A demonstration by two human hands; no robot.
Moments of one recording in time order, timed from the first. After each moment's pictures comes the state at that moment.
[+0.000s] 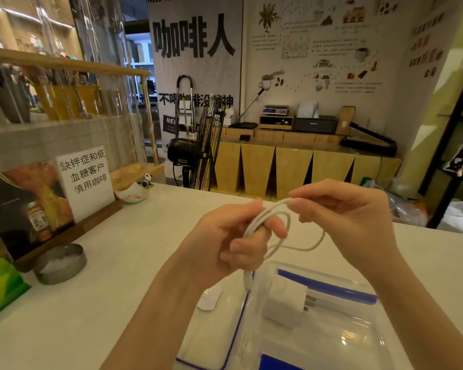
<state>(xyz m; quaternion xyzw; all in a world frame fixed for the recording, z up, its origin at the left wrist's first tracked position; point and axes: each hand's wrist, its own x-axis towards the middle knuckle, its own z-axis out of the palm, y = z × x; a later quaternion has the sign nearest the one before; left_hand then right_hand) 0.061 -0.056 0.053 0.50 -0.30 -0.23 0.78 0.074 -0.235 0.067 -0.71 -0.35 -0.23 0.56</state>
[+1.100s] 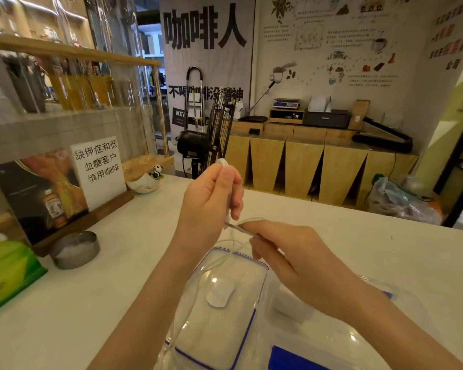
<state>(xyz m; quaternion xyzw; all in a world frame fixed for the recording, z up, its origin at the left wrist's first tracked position) 0.073 -0.038 0.048 0.68 -0.20 0.25 0.66 0.056 -0.186 0.037 -0.86 -0.40 -0.14 0.28</state>
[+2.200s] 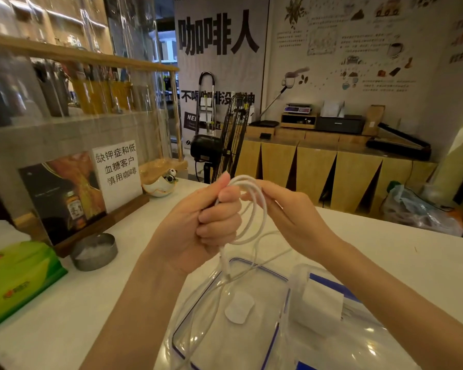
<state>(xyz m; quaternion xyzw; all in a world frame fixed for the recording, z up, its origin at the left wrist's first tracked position) 0.063 0.011 0.055 0.34 -0.29 -0.26 0.86 0.120 -0.151 0.043 -0.80 -0.41 -0.13 0.41</state>
